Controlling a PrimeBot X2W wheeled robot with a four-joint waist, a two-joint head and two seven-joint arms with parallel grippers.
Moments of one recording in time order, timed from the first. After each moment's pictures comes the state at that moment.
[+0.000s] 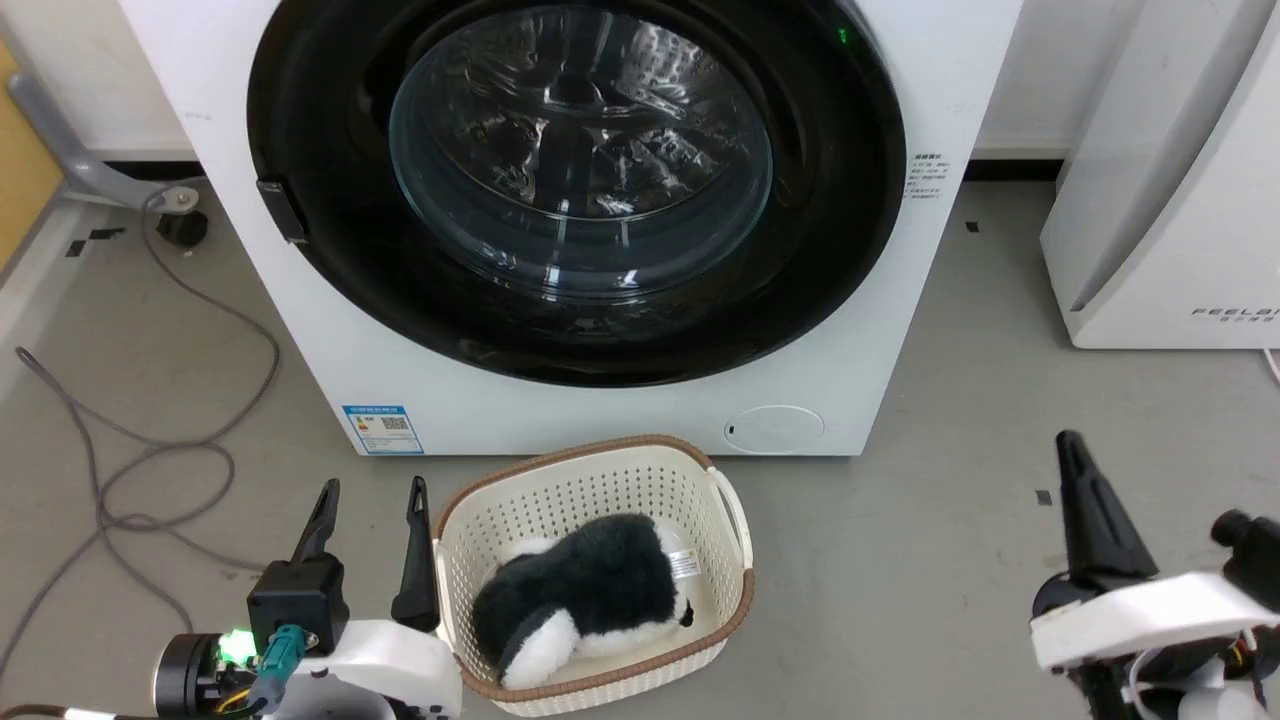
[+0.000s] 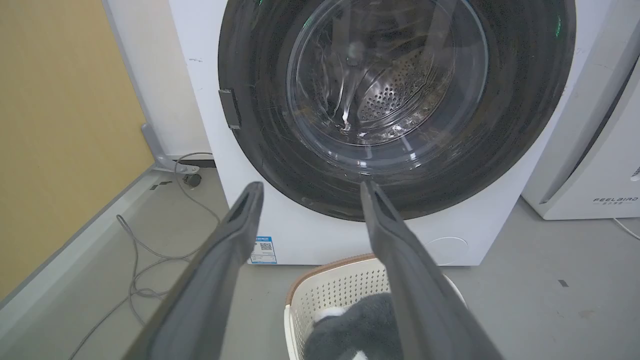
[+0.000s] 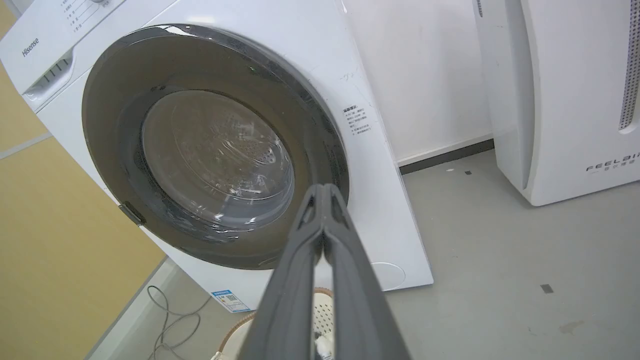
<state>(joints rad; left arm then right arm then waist) 0.00 0.05 -0.03 0.00 -0.03 0.07 -0.07 -0.06 -0.05 -0.06 0.05 0.47 0.13 -0.07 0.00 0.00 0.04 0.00</state>
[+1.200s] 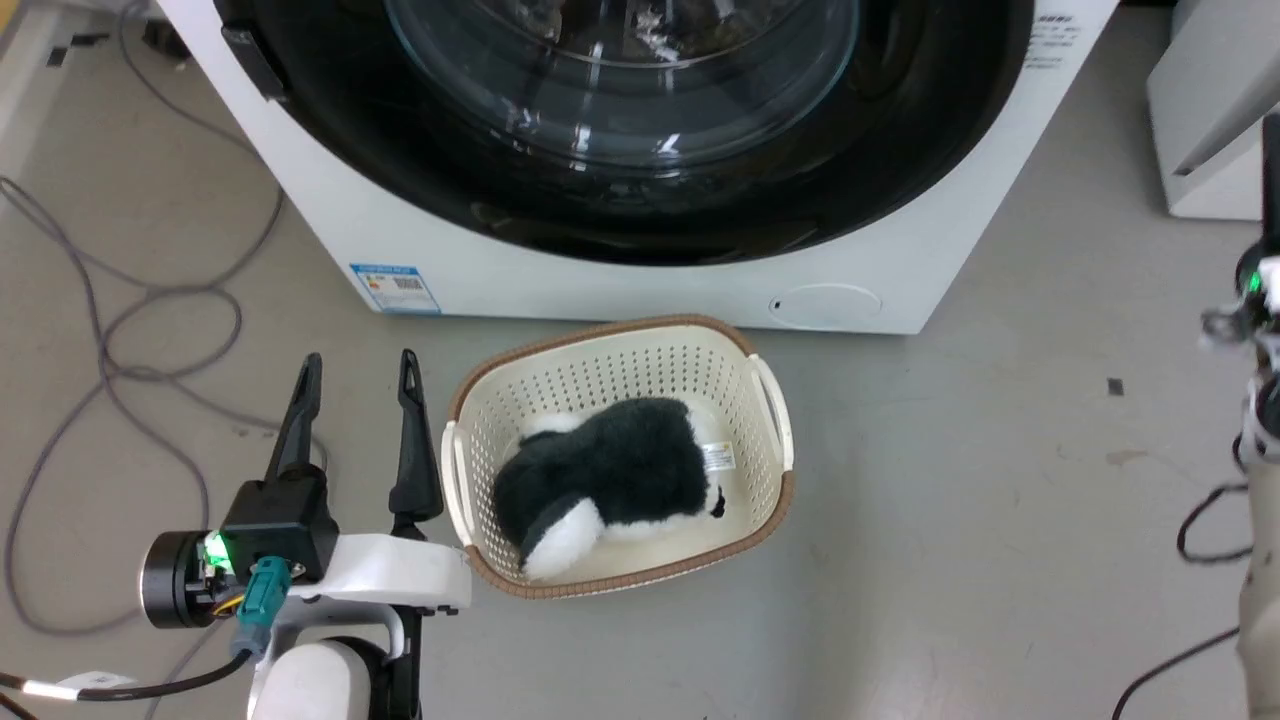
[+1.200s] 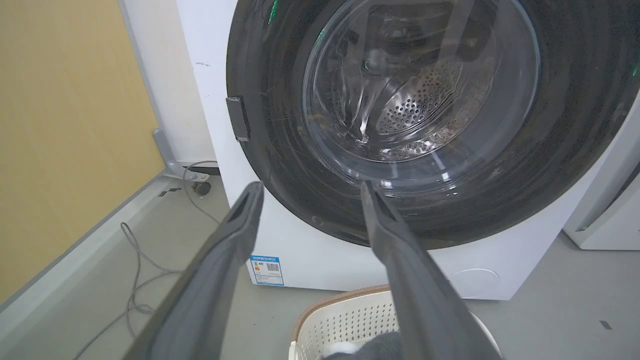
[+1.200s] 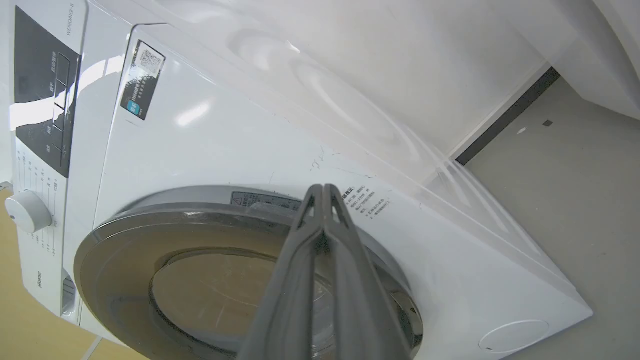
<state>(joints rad) -0.15 0.05 -0.06 -0.04 -0.05 0.12 -0.15 -0.68 -0.19 -0.22 0.47 1.06 0.13 0.02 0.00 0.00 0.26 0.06</state>
